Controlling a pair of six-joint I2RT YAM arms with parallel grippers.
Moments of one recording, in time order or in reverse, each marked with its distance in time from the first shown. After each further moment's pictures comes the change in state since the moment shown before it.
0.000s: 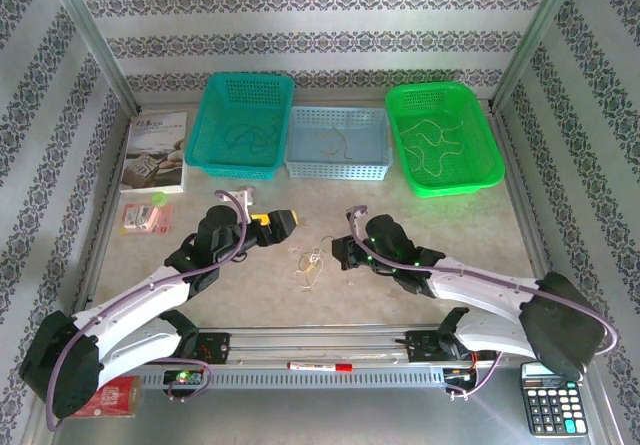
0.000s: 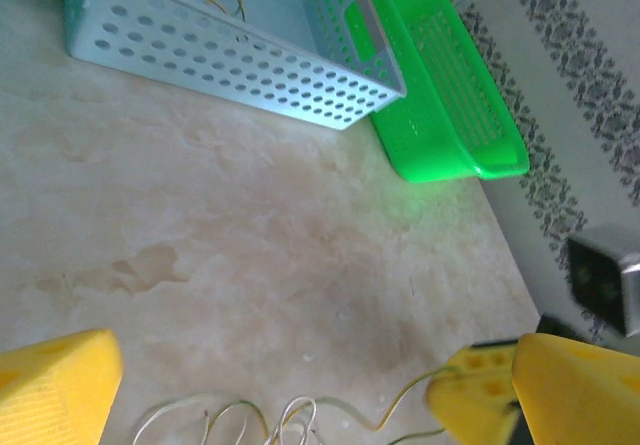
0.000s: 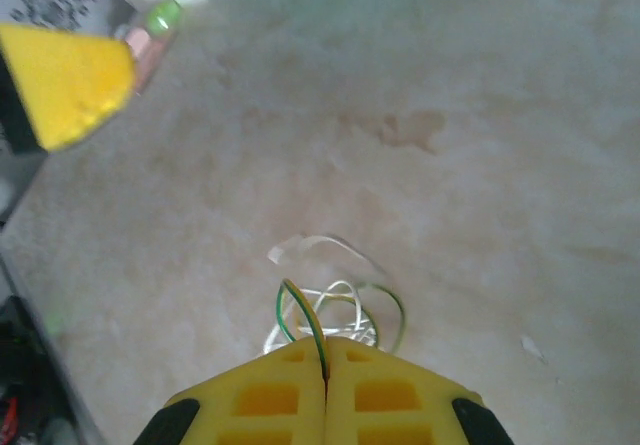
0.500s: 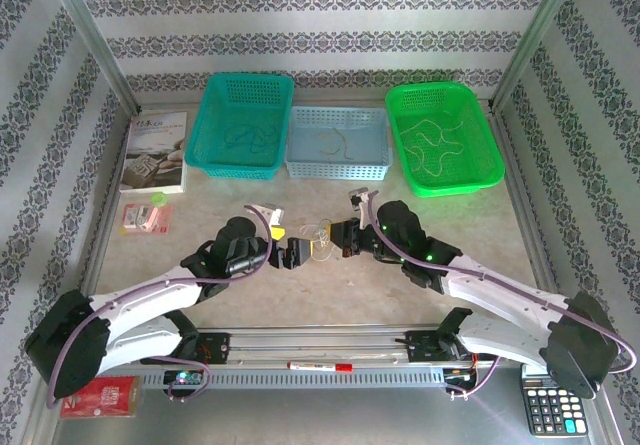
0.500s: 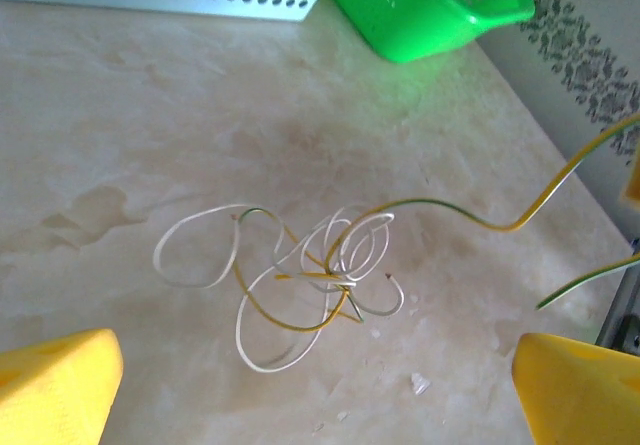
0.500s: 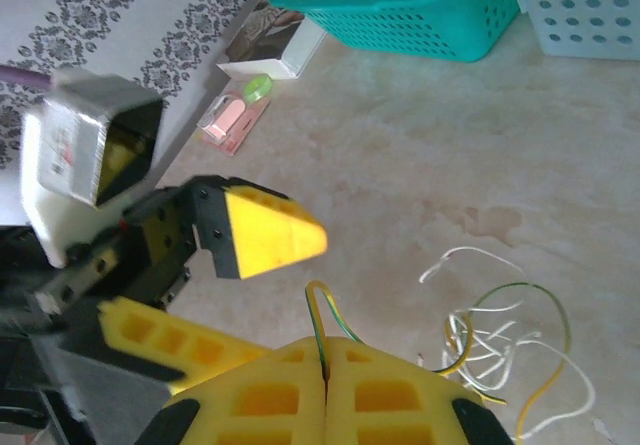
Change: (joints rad) left arm -0.126 0.100 -0.045 0.067 0.025 0.220; right arm -0.011 -0.097 0.110 -0.079 -0.062 0.001
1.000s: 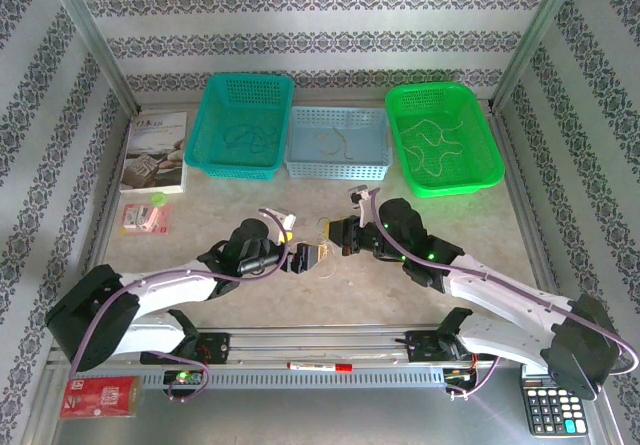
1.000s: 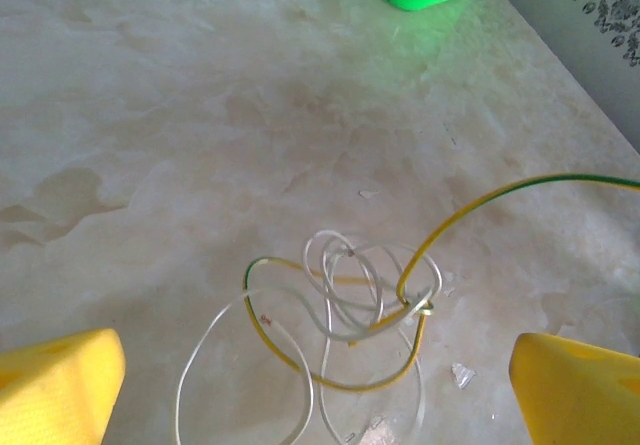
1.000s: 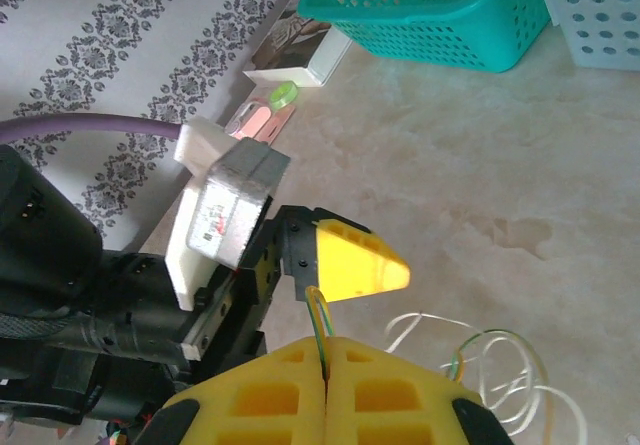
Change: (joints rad) left arm -0.030 0.192 -0.001 0.145 -0.002 0.055; right arm 0.001 -0.006 0.022 -0.004 -0.030 0.015
